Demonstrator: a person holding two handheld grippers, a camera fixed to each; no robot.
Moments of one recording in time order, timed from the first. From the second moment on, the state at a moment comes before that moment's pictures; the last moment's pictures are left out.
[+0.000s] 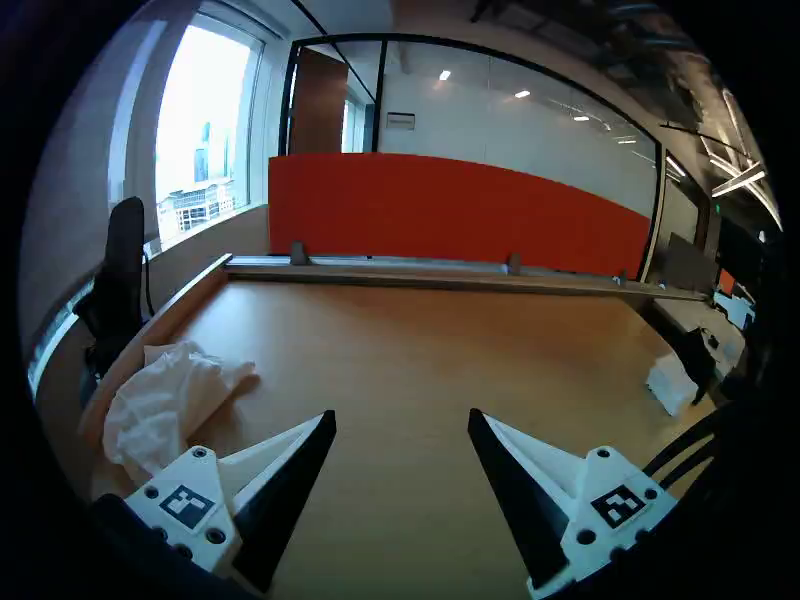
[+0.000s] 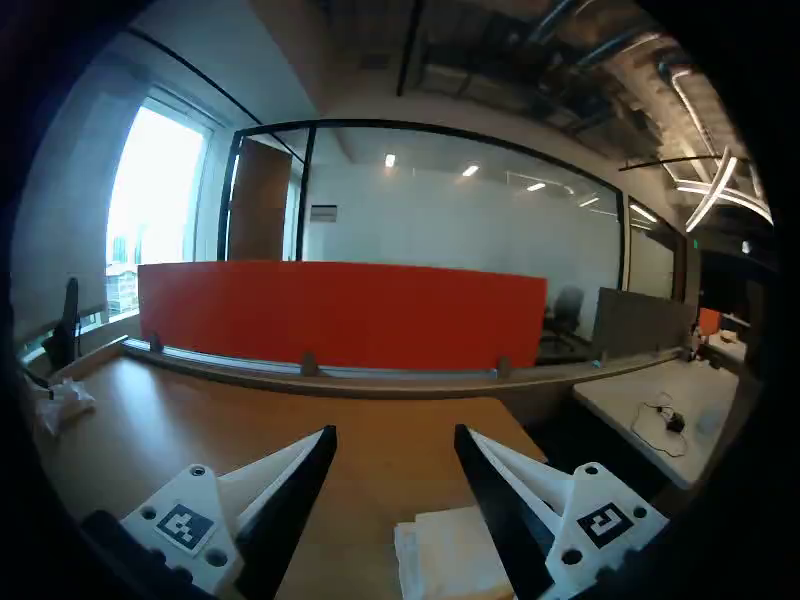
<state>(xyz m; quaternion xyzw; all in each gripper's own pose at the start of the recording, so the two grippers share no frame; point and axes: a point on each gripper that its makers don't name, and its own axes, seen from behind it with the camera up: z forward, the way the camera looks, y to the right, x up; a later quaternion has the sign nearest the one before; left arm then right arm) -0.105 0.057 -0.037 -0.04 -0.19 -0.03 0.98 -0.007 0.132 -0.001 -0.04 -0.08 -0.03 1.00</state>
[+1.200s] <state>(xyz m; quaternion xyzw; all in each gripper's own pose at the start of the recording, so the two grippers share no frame) -0.002 0.022 0.025 -0.02 -0.02 -0.03 1.00 0.041 0.003 0.022 0.02 -0.05 0.00 1.00</state>
